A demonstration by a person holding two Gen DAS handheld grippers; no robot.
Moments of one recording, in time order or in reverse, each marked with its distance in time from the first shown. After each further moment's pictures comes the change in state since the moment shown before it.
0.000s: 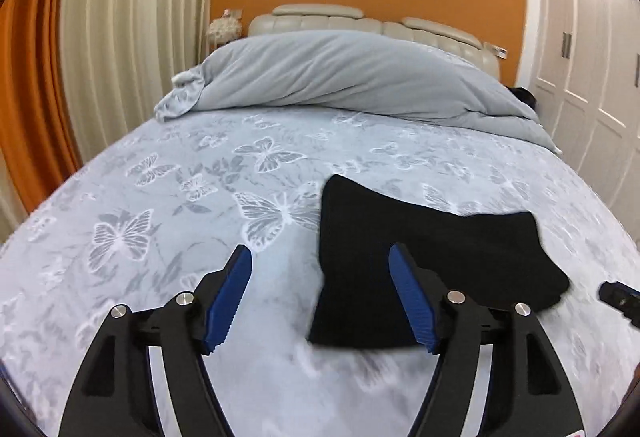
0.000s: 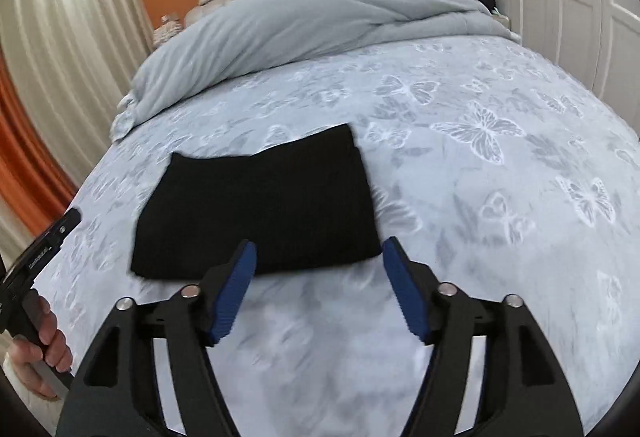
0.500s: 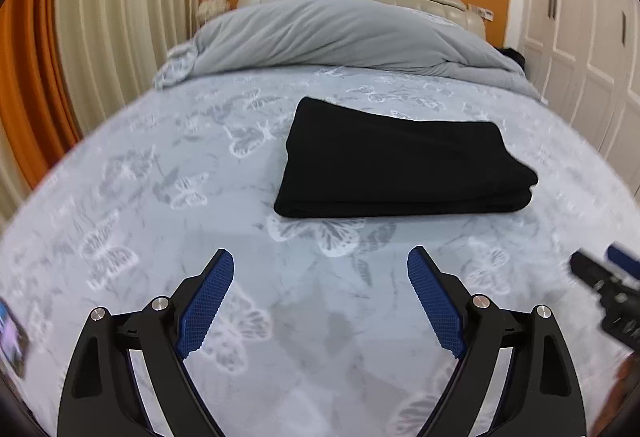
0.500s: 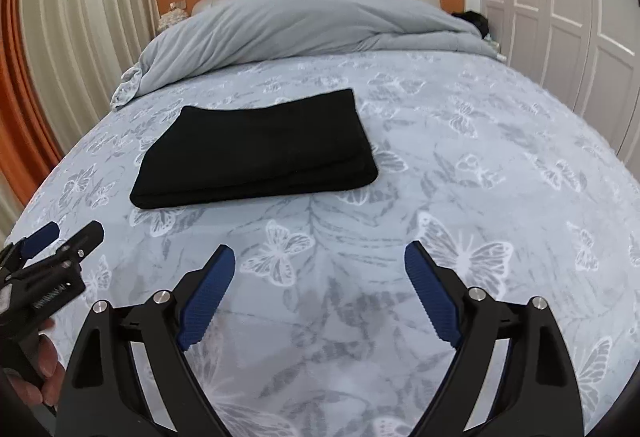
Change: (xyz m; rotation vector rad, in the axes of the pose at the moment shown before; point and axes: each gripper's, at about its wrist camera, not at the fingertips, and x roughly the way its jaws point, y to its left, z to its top) left arm -0.042 -0.043 -0.086 0.074 0.093 0.023; right arm -0.029 0.015 -0.079 -0.066 -0.035 -0.085
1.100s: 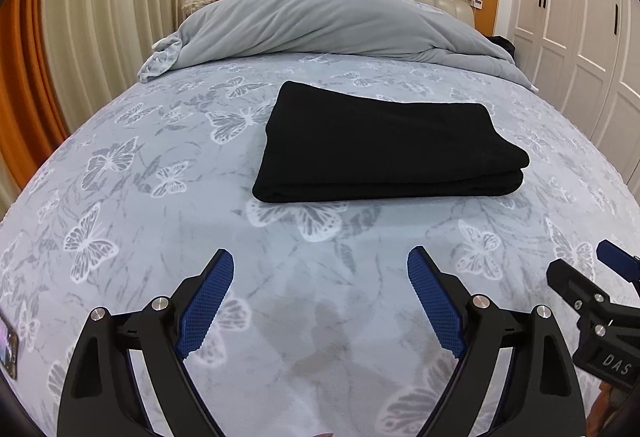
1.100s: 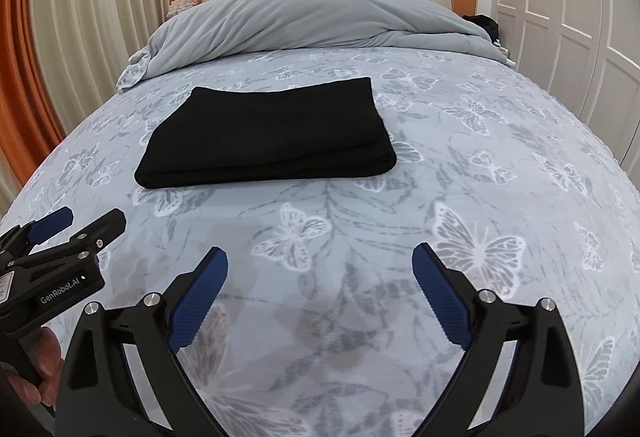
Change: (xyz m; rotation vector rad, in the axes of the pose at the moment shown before) left arm 0.011 -0.008 -0.006 0.001 0.051 -0.052; right arm 0.008 0.020 -0.012 -0.055 0.028 0.006
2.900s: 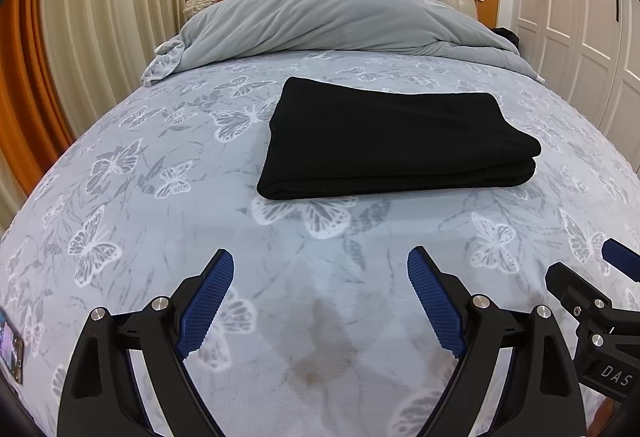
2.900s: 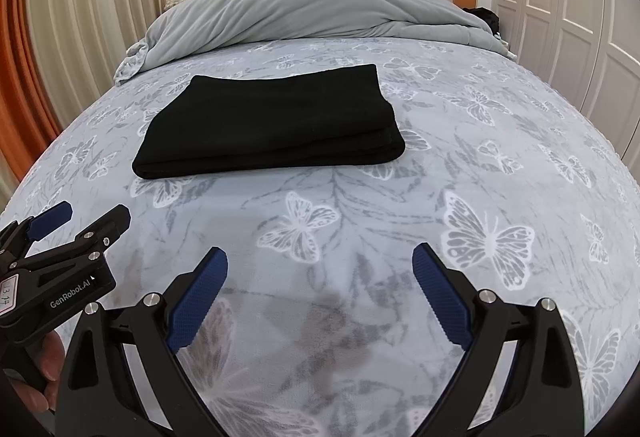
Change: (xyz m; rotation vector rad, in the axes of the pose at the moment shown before) left arm 0.010 -0.002 -0.003 0.027 0.001 0.037; right arm 0.009 0.007 -0.005 0.008 0.028 -0.007
